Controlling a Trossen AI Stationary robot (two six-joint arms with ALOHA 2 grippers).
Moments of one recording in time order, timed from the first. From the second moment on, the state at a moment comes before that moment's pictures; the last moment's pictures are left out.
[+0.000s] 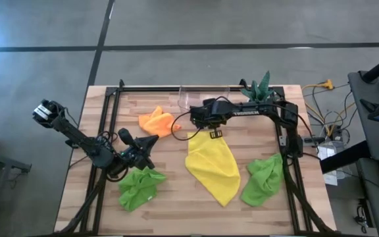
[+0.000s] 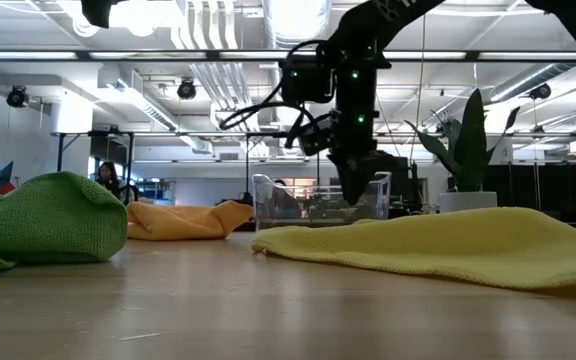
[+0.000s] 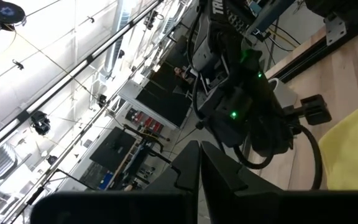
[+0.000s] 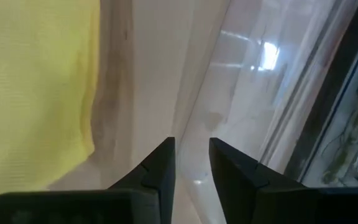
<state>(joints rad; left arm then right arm) -0.62 1.13 0.55 0.87 -1.27 1.16 -0.21 2.01 1.52 -0.95 0.40 -0.43</state>
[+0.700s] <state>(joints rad) -0.62 1.13 0.55 0.87 -1.27 1.16 -0.22 2.01 1.51 -0.86 0.26 -0.46</state>
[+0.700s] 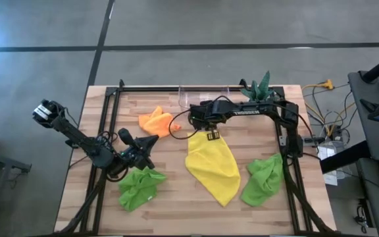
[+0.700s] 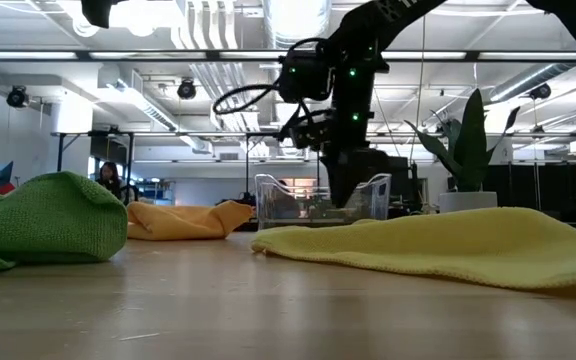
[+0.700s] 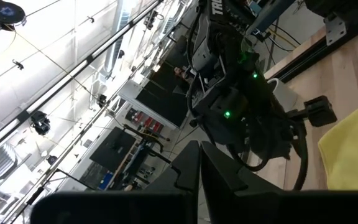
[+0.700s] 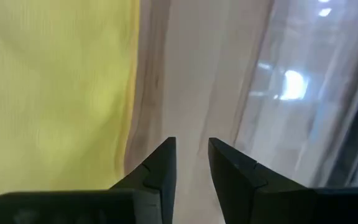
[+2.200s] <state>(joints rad) -0.62 1.13 0.55 0.87 -1.27 1.16 -0.36 1.98 1.51 -0.58 0.04 -0.50</state>
